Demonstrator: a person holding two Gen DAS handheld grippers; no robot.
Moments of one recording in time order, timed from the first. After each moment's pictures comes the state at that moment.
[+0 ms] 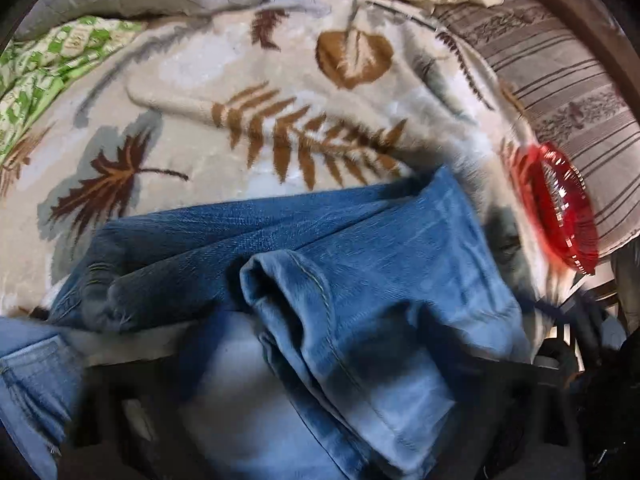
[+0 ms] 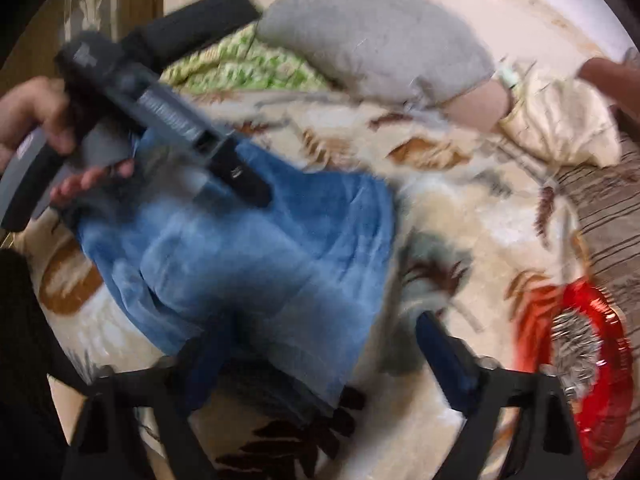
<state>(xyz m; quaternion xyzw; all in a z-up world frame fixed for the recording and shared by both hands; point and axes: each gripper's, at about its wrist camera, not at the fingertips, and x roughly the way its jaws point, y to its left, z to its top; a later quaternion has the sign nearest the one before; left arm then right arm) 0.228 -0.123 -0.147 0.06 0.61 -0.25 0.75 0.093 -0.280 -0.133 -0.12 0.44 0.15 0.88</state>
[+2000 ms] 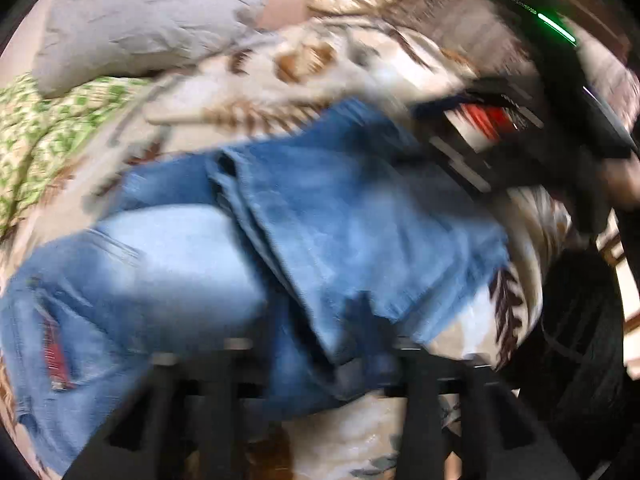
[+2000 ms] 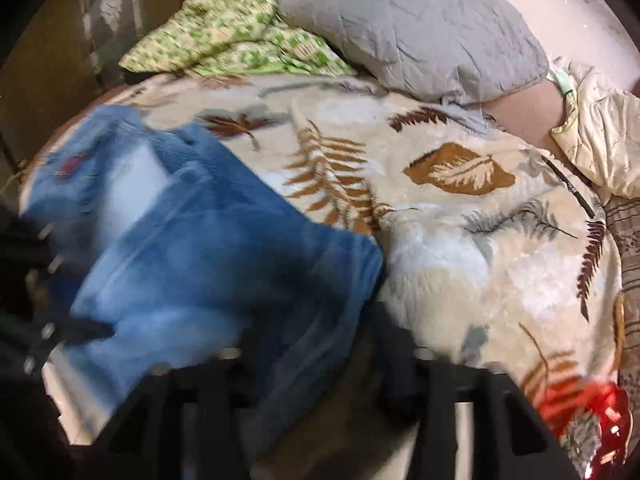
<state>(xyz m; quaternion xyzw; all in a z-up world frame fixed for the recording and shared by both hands) 0.109 -0.108 -0.118 0.14 0.49 -0.23 0.83 0.169 -0.299 -0.126 -0.14 0.43 0.24 0.86</state>
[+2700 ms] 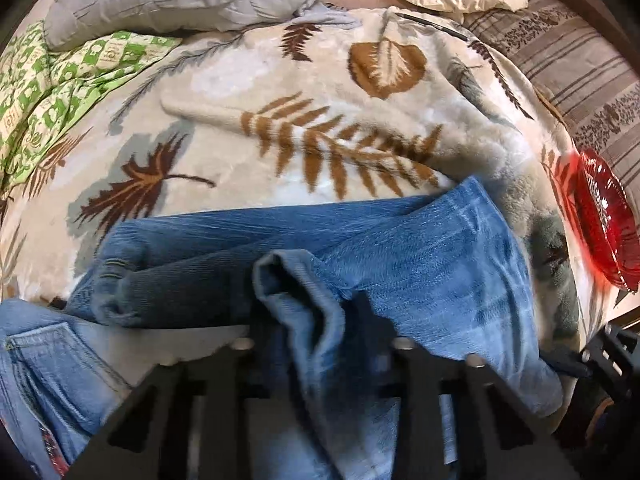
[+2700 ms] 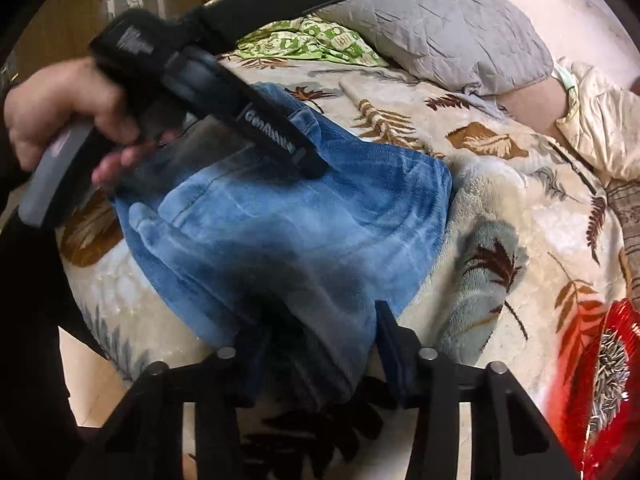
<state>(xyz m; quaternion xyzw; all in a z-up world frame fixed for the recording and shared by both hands) 0.217 -0.127 -0.151 0.08 0.56 -0.17 0.81 0.090 -0.276 -0.149 -0.15 0.44 0.24 0.85</state>
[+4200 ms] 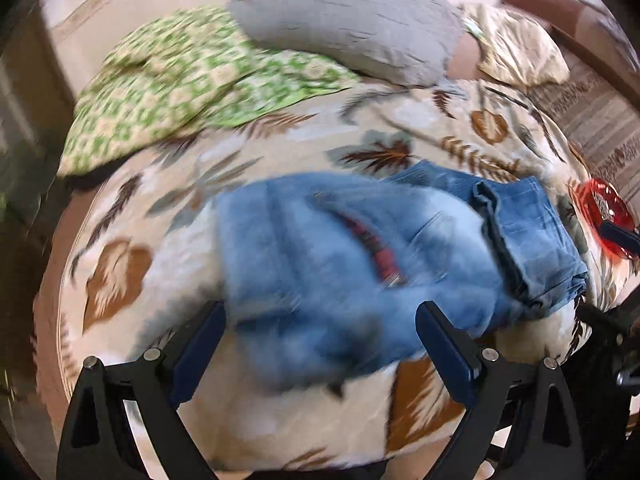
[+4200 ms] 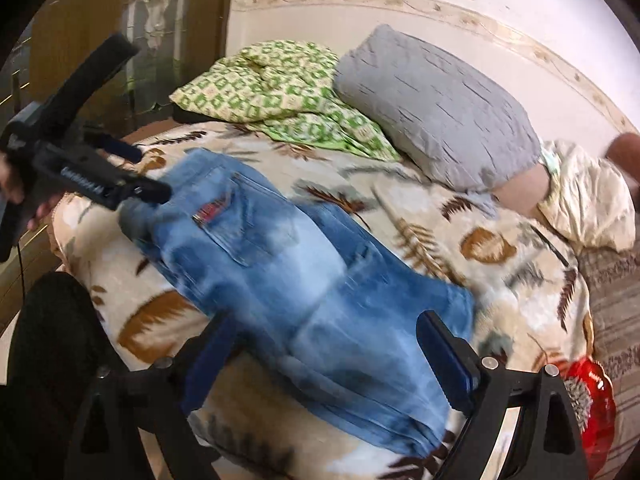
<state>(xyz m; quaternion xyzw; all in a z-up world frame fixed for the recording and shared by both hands) 0.086 0.103 -0.060 0.05 0.49 -0.04 0.87 0.040 -0.173 -0.058 -0.16 0.34 0.22 0.90</state>
